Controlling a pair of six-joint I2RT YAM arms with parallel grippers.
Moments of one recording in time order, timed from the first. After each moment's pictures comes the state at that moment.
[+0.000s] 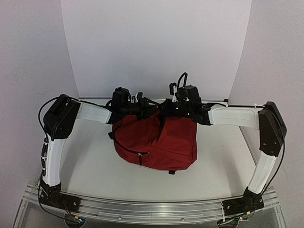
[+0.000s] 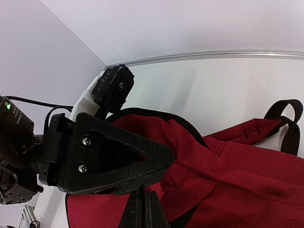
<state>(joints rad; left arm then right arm) -0.61 2.18 1.47 0.55 0.67 -1.34 0.71 1.84 1.33 0.10 -0.04 0.57</state>
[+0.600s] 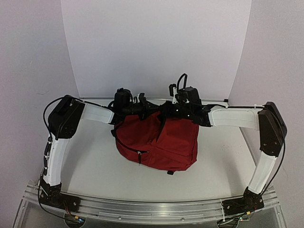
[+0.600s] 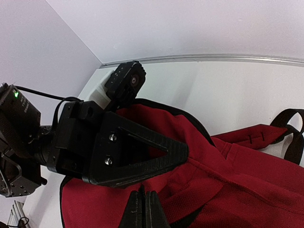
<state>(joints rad) -0.61 2.25 1.54 0.59 0.69 -1.39 0.72 1.83 1.31 0.12 -0.02 0.52</state>
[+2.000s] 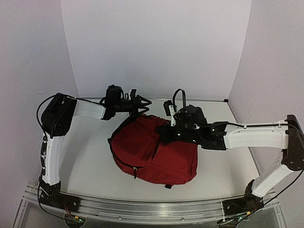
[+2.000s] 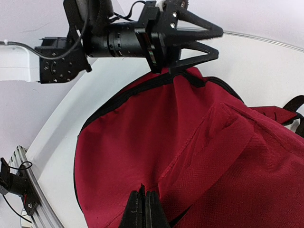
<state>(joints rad) -0.52 2.20 1.49 0.52 0.77 -1.20 1.00 1.54 1.03 0.04 0.14 0.48</state>
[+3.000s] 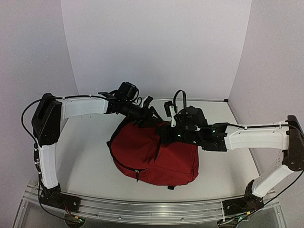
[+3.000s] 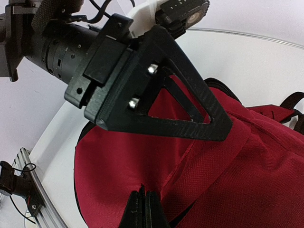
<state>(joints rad) -0.72 1.98 1.57 -0.29 0.71 -0.72 1.01 1.52 1.01 0.05 0.15 0.51</state>
